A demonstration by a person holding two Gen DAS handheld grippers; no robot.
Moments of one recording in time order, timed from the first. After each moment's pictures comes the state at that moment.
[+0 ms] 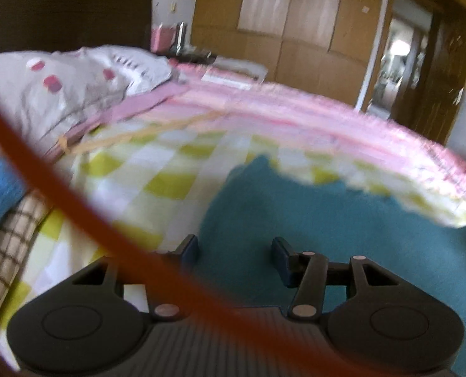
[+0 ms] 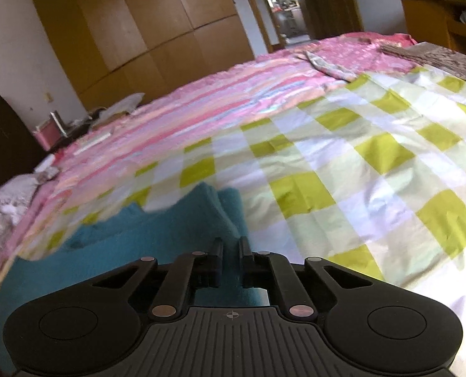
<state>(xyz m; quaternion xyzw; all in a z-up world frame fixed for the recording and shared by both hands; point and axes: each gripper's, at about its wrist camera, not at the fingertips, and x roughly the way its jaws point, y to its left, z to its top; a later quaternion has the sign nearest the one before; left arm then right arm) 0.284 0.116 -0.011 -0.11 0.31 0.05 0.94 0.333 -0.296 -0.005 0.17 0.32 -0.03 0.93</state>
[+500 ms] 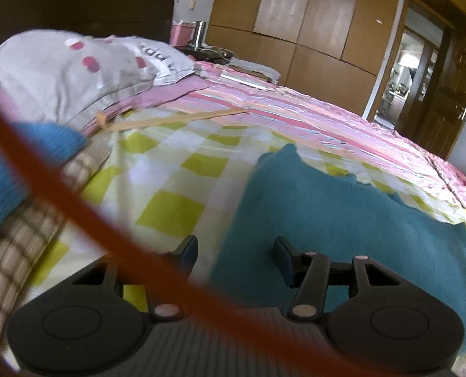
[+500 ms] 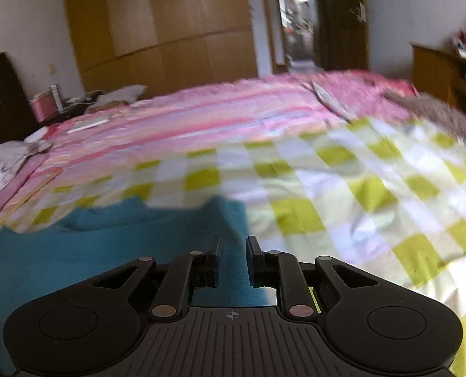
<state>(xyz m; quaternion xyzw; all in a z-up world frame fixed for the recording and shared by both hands) 0.225 0.145 -0.015 -0.15 0.30 0.06 0.94 0.313 -0.255 0.031 0.07 0.30 -0.03 0.95</state>
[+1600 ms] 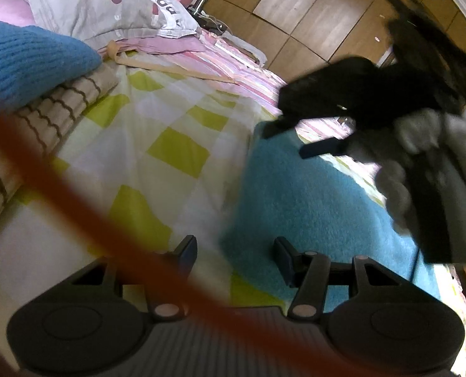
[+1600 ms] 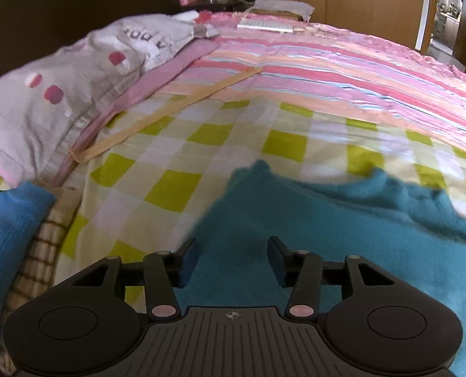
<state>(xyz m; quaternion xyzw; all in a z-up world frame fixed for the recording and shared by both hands) 0.193 0.185 -0.045 -0.27 0.32 -0.02 0.91 0.384 0.076 0.031 -0.06 0.45 0.17 0.88</state>
